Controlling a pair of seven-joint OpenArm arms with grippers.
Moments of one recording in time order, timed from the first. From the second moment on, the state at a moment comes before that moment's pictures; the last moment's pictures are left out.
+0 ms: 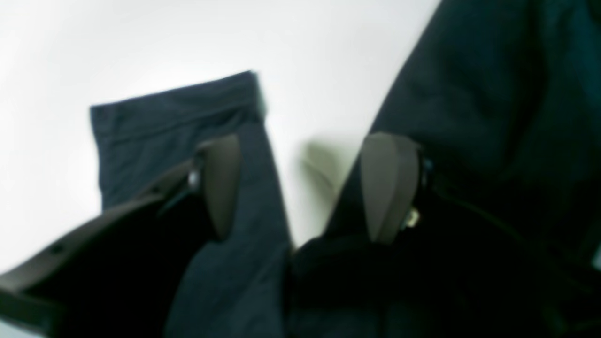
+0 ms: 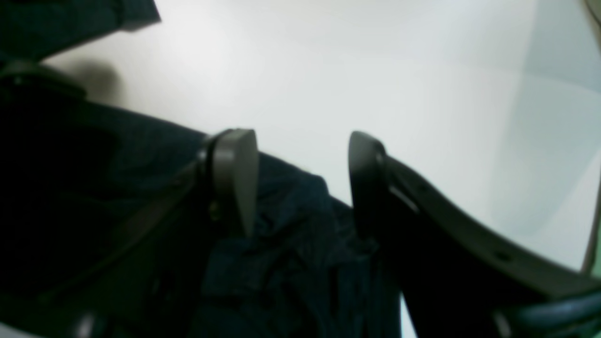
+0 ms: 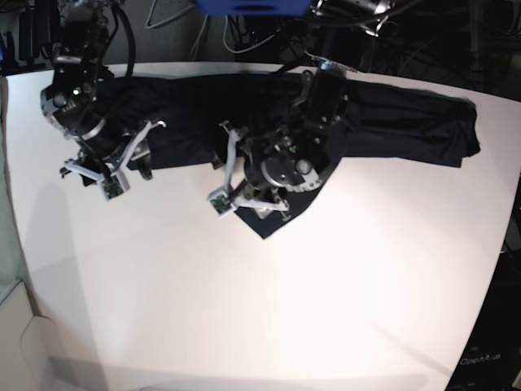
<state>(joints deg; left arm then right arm) -6.0 7.8 16.2 84.0 9.1 -40.5 47.8 -13.9 4.6 15.6 109.6 -0.9 36.0 -40.7</state>
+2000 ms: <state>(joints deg) -5.6 7.9 8.7 90.5 5.2 -19.6 40.8 -13.8 4.9 15.4 109.4 -0.9 36.1 -40.7</state>
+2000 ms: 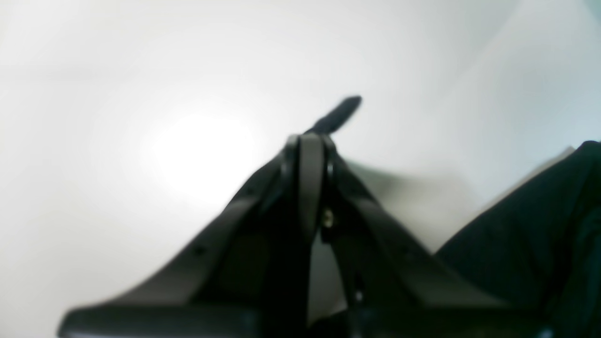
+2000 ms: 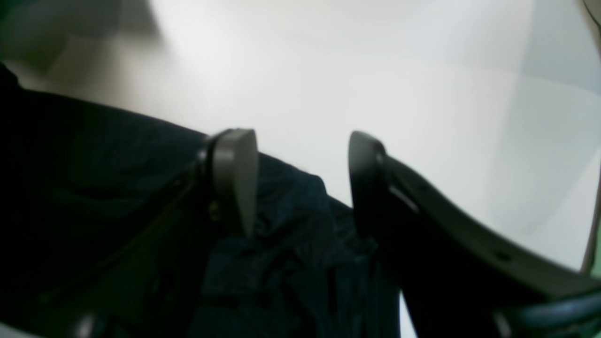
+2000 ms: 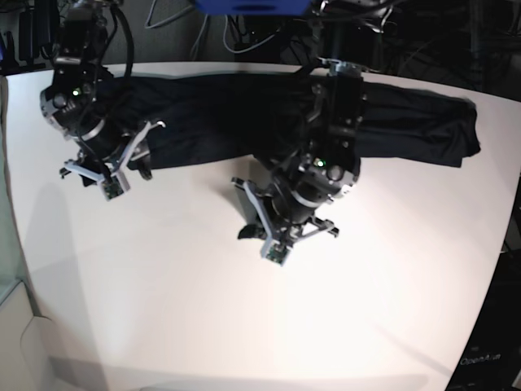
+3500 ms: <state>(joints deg) 15.2 3.9 -48.3 108.2 -1.9 -40.5 39.4 -10.9 5.7 15.4 109.3 -0.9 39.7 -40.3</state>
